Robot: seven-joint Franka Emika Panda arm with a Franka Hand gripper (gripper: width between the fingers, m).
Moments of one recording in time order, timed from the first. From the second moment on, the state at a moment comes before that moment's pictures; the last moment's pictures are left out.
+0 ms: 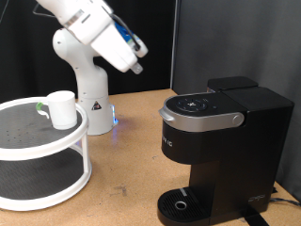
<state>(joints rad) 0.29 -0.32 -0.50 -2.32 0.65 1.96 -1.12</state>
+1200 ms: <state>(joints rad) 0.14 -0.49 -0.63 -2.34 0.42 1.67 -1.22</state>
